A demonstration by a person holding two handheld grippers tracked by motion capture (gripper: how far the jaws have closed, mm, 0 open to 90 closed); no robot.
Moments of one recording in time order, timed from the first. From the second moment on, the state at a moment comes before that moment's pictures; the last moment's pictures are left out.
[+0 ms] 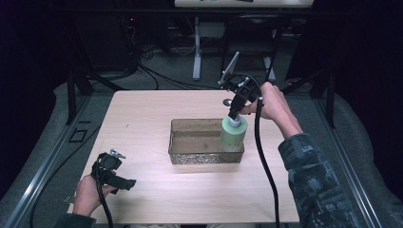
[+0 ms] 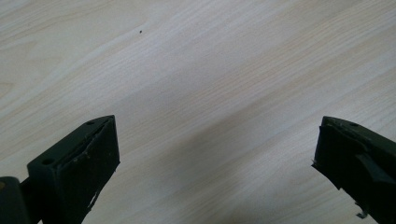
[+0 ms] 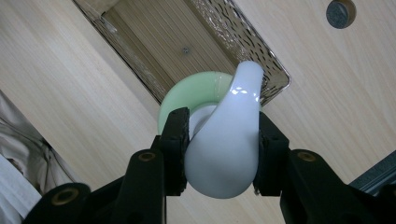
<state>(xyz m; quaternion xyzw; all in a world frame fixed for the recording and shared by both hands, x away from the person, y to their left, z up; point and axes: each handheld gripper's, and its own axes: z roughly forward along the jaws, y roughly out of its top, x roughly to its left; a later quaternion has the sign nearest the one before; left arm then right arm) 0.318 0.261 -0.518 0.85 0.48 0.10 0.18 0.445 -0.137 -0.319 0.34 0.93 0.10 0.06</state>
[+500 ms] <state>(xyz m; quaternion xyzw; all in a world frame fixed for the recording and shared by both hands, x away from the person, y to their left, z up) 0.318 0.262 -0.518 0.85 0.48 0.10 0.18 0.447 -0.138 -0.322 0.34 0.93 0.11 0.06</state>
